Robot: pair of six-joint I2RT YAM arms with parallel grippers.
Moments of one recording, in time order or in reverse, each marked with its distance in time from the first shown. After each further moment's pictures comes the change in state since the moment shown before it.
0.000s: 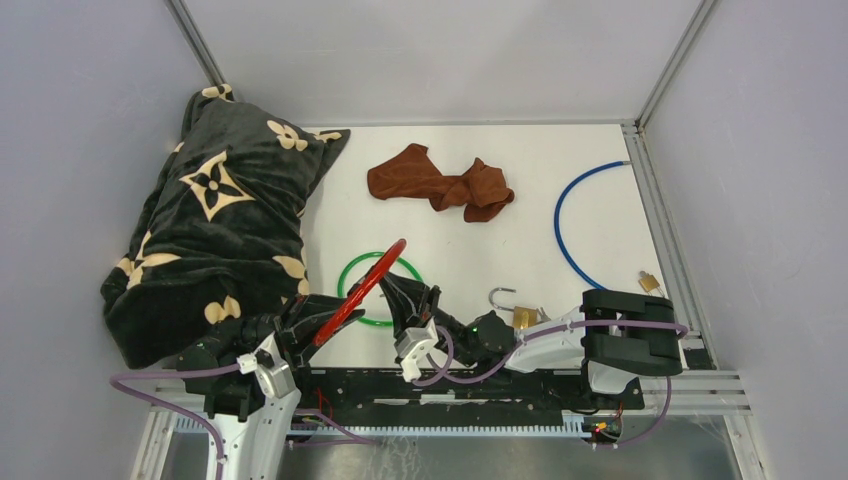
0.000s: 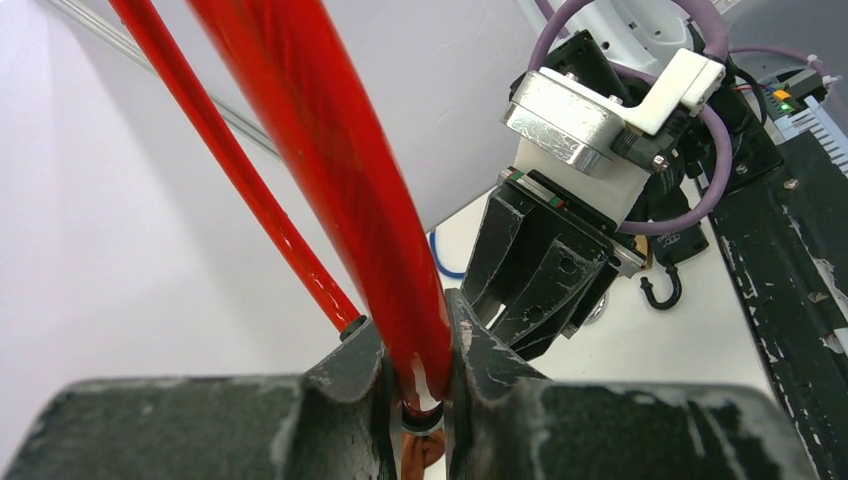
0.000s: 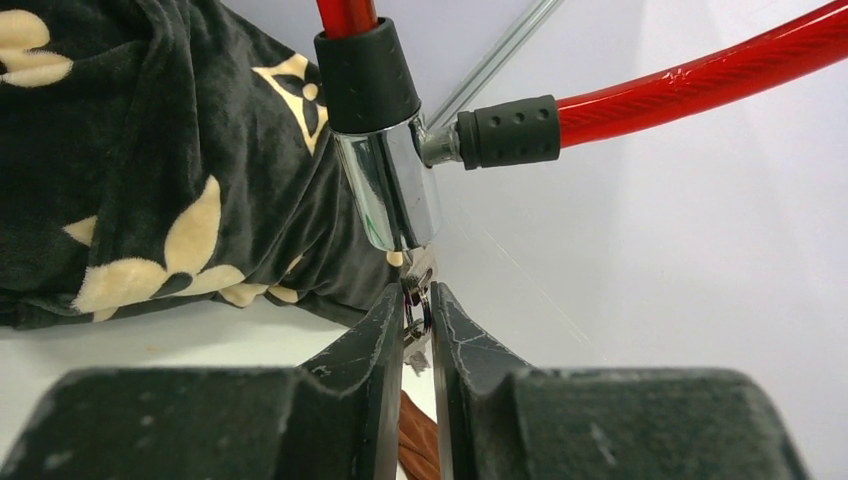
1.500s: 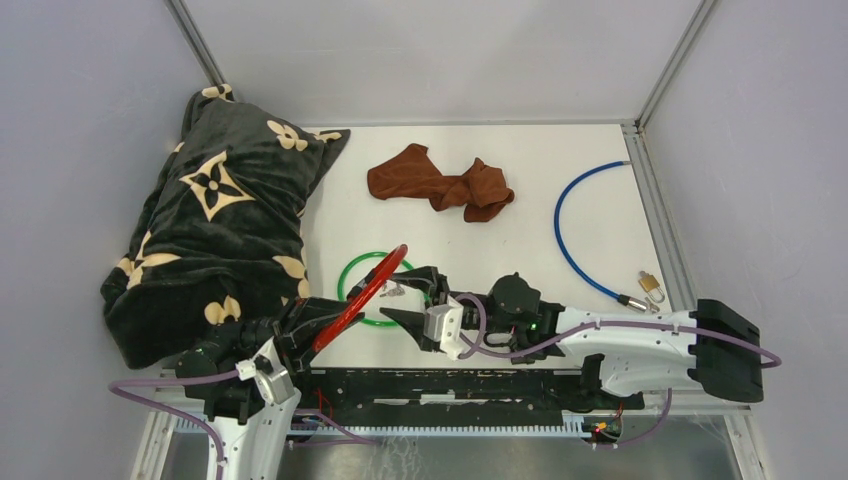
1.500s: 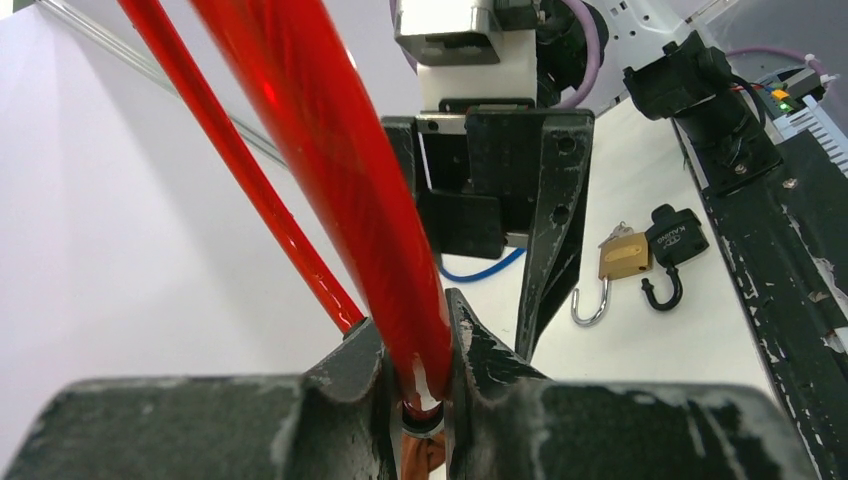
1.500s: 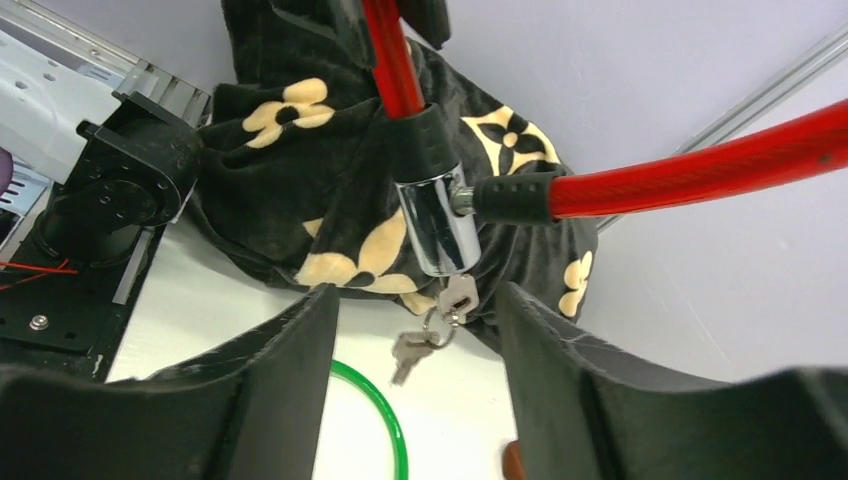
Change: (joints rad) left arm -0.005 -0.022 -0.005 0.007 0.001 -0.001; right arm -0.158 -0.411 0.064 -0.780 -0.539 0.319
